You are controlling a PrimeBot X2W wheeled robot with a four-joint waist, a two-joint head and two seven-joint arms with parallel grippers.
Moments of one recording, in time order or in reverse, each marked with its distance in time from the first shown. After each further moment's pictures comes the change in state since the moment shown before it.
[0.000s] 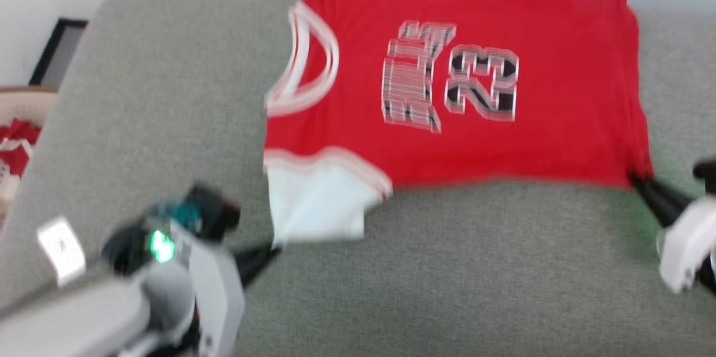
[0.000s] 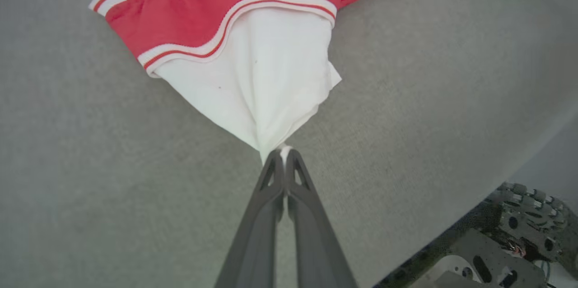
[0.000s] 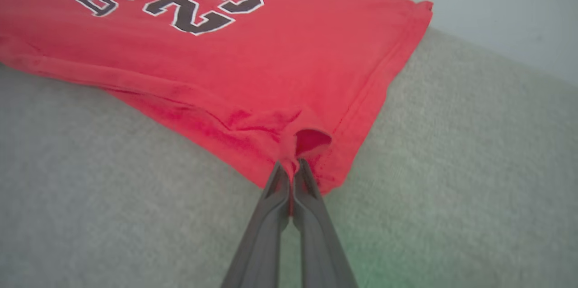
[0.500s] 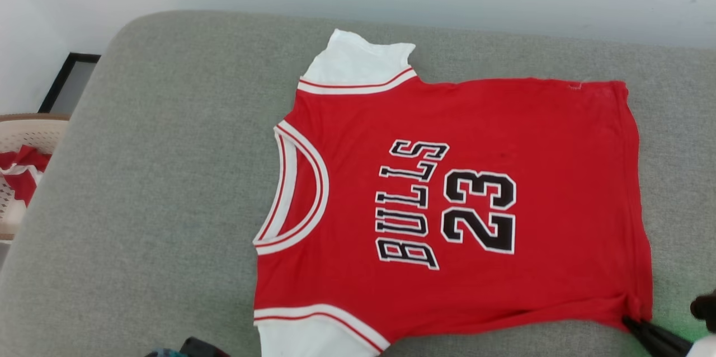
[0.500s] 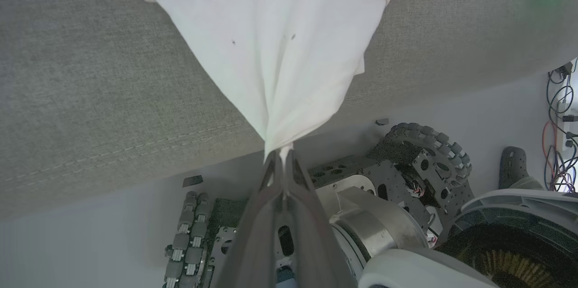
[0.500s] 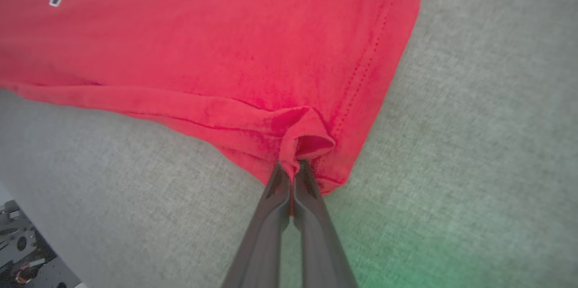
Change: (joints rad) left arm 0.455 0.094 -0.002 -0.233 -0.155 0.241 -0.035; right arm 0.497 -0.086 -0.119 -0.265 0.078 0.000 0.084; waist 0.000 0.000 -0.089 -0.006
